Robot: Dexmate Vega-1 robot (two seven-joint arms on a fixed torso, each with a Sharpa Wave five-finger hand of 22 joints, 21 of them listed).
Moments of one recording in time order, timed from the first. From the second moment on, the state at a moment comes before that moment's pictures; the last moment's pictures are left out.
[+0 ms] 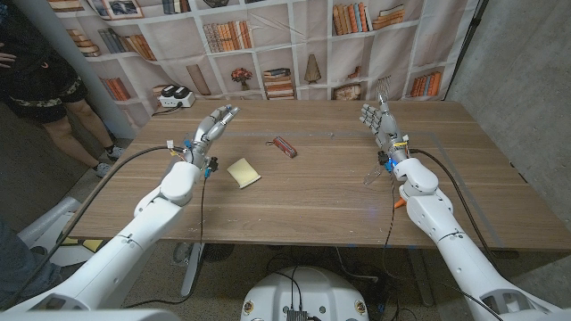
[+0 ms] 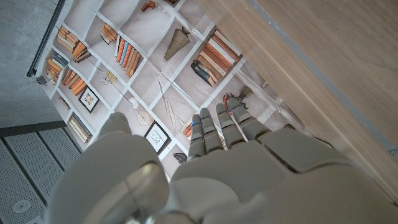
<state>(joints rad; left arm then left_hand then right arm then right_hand) 1.00 0.61 0.27 -1.56 -0.15 -0.27 0.26 0.56 -0.02 0.07 0.01 0.30 0.23 0.00 0.27 0.18 0.28 -0.07 0.26 0.18 0.25 -0.04 0.22 0.18 0.22 -0.04 0.26 0.18 -0.96 -0.29 -0.12 -1.47 0.38 0.22 0.11 0.24 -0.01 0.08 0.07 0.27 0.21 0.09 0.20 0.18 0.19 0.11 0.23 0.18 0.09 0.07 0.20 0.18 0.10 -0.04 0.37 0.17</state>
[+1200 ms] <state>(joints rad) 1.12 0.70 0.27 -1.74 0.22 -0.12 0.56 0.66 0.00 0.09 -0.03 0.31 0.35 -0.03 0.27 0.18 0.39 -0.11 0.25 0.18 0.35 -0.04 0.22 0.18 0.29 -0.04 0.27 0.18 -1.01 -0.31 -0.12 -1.55 0.37 0.18 0.07 0.24 -0.01 0.08 0.06 0.26 0.22 0.08 0.20 0.18 0.21 0.10 0.23 0.18 0.11 0.06 0.20 0.18 0.11 -0.04 0.35 0.17</state>
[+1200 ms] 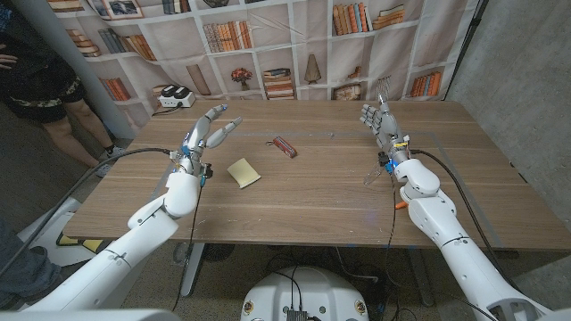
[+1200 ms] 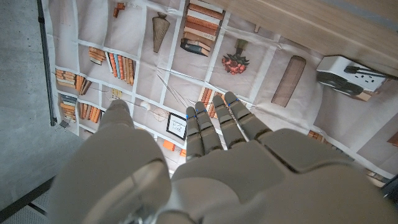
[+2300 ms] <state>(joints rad) 1.19 0.70 0.27 -1.86 0.45 0.10 0.65 0.72 -0.01 0.10 -0.06 0.31 0.37 -0.05 0.26 0.18 0.39 -0.13 0.23 0.19 0.33 -0.04 0.20 0.18 0.27 -0.04 0.25 0.18 -0.96 -0.31 -0.15 -1.52 0.38 0.18 0.12 0.25 0.00 0.07 0.06 0.26 0.23 0.07 0.20 0.18 0.23 0.09 0.23 0.18 0.12 0.06 0.20 0.18 0.12 -0.04 0.34 0.17</state>
